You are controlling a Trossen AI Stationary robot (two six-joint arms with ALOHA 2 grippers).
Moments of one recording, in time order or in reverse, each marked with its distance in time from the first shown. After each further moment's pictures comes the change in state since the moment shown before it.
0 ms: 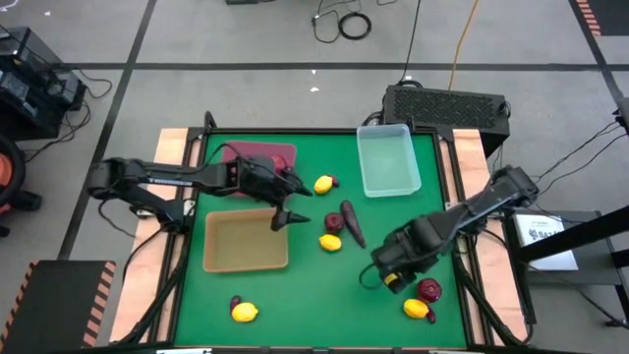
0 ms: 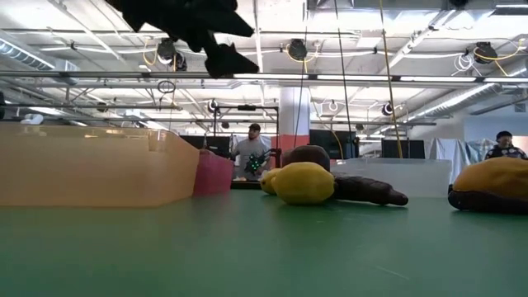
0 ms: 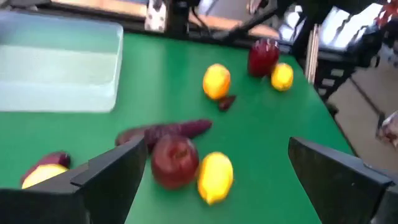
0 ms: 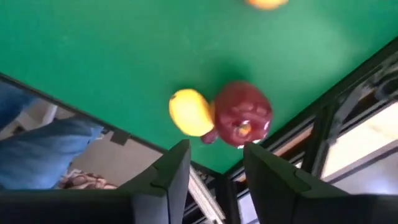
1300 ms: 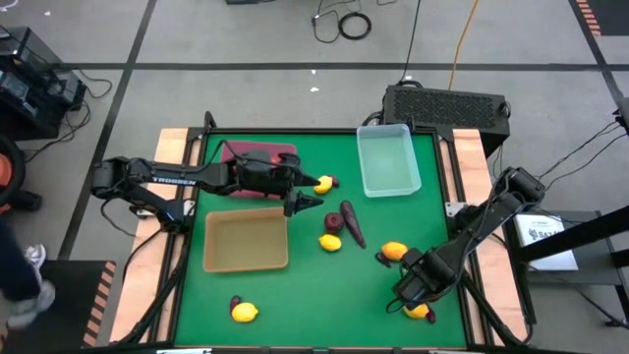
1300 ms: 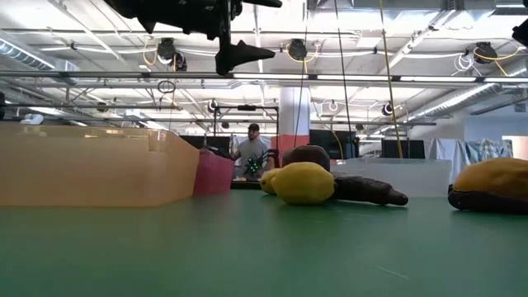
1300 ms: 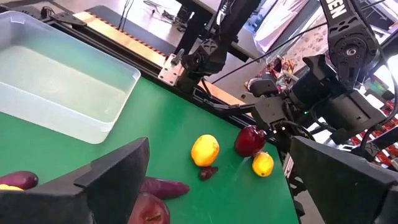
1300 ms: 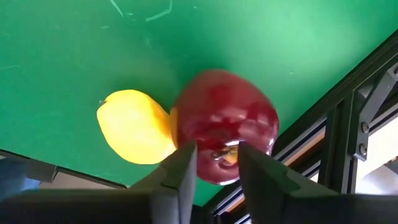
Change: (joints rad) left arm 0.015 0.024 0.000 0.255 -0.076 -0.414; right arm 0.226 -0.029 -0.344 0.274 0.037 0.240
